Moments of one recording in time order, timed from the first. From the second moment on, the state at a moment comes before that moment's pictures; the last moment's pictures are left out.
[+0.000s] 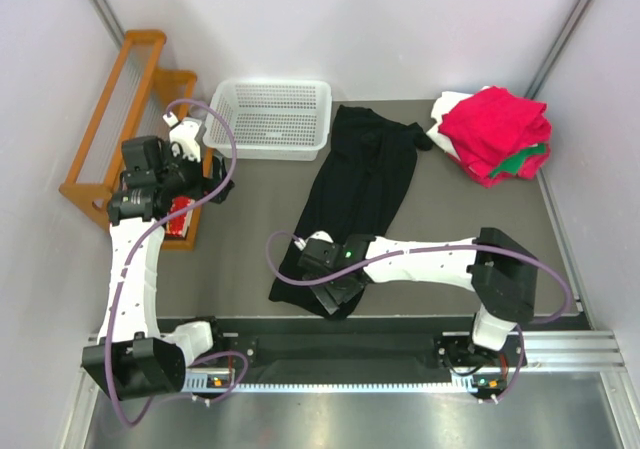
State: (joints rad) left arm 0.14 1.11 1.19 -0.69 0.48 0.21; right arm 1.24 1.71 1.19 -0.79 0.16 0.51
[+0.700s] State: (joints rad) left arm 0.14 1.11 1.19 -0.69 0.48 0.21; right arm 1.24 1.83 1.22 -0.69 0.16 0.48
